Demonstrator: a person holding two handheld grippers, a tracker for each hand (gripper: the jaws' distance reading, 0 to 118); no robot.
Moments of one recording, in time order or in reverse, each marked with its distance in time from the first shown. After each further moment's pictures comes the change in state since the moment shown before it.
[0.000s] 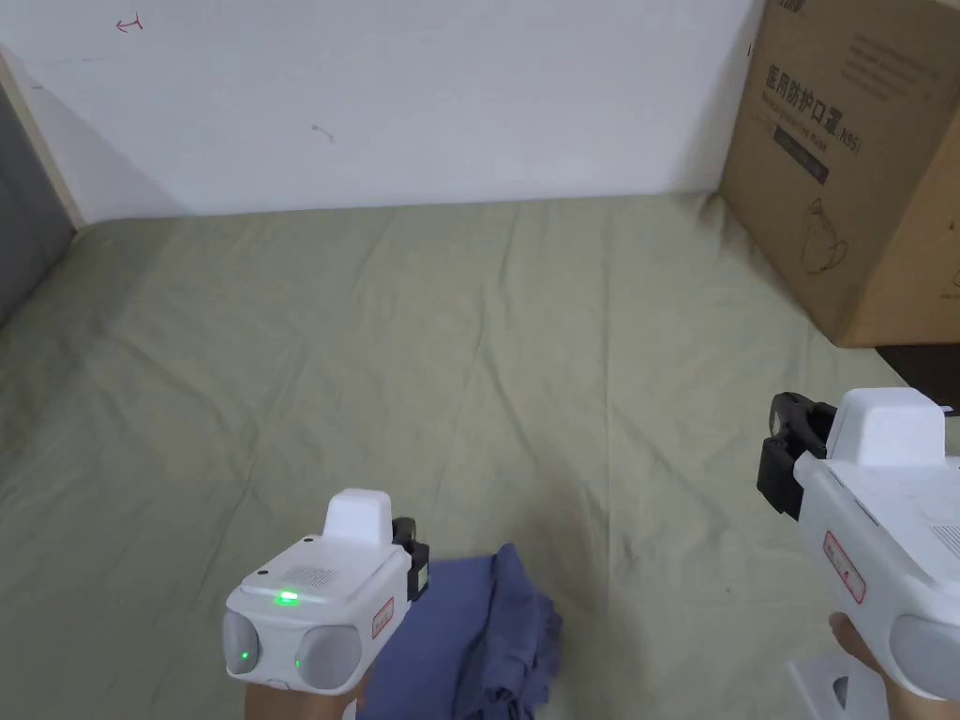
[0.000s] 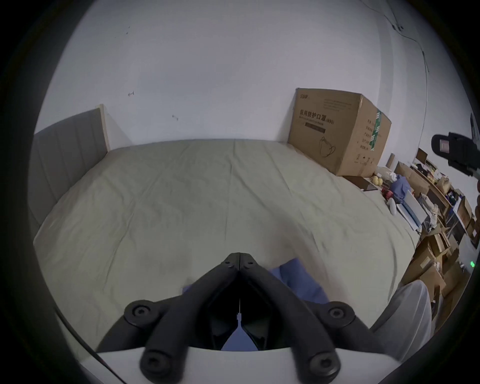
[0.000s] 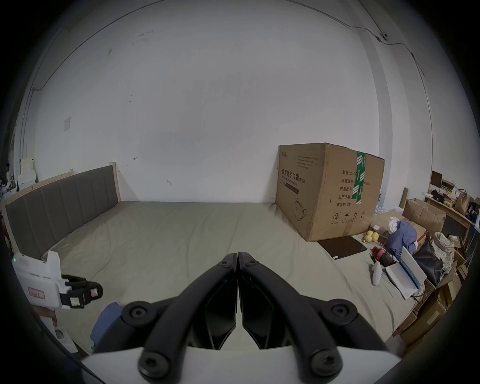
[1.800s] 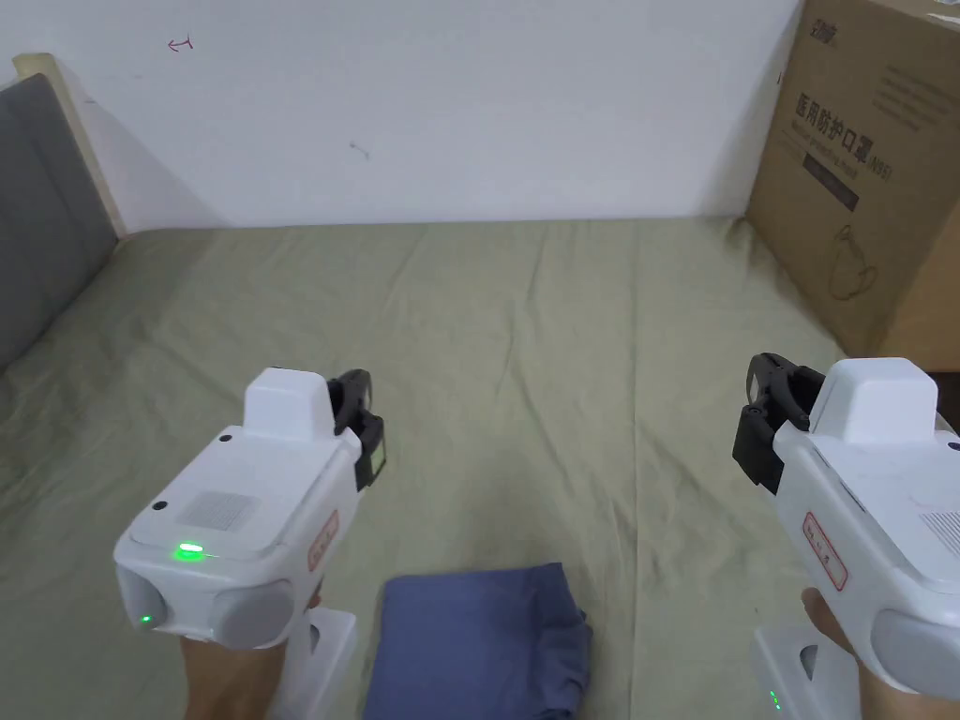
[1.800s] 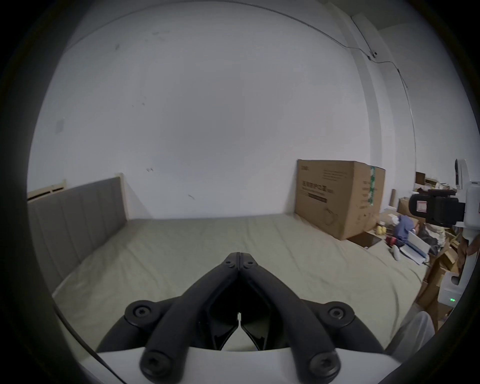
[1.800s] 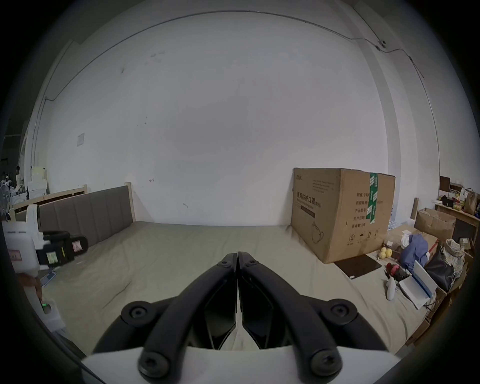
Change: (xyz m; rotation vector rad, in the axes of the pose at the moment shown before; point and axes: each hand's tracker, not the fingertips) left arm -0.038 0.085 0.104 0.461 0.088 -0.065; right arm -0.042 0.035 0.014 0.144 0.075 -0.007
